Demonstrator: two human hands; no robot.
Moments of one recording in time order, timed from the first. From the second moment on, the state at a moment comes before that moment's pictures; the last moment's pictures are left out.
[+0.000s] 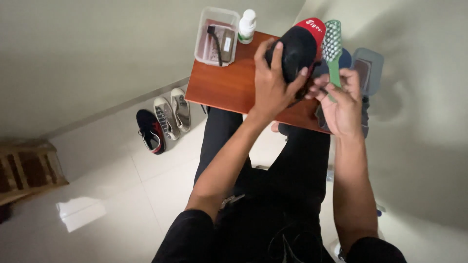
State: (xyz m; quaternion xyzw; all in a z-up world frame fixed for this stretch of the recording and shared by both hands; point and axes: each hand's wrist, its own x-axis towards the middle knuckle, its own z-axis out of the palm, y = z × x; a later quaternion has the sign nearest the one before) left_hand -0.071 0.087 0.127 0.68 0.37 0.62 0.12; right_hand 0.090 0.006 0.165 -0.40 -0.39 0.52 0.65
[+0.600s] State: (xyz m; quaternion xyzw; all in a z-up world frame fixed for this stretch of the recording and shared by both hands) left_hand -0.091 0.090 0.165 0.74 0.30 0.55 0.24; right_hand 0.109 0.020 0.227 -0.67 -0.69 0.14 0.22
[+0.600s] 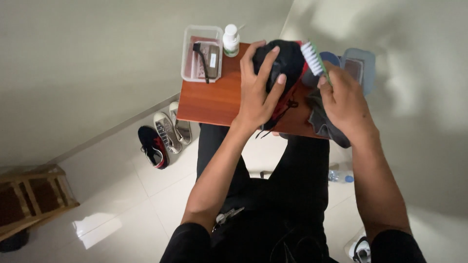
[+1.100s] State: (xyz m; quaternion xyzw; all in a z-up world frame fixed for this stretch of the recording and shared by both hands) left_hand -0.082 0.089 0.170 0.73 0.24 0.59 0.25; right_hand 0.157 0.067 0.223 -0.48 -0.79 -0.29 0.24
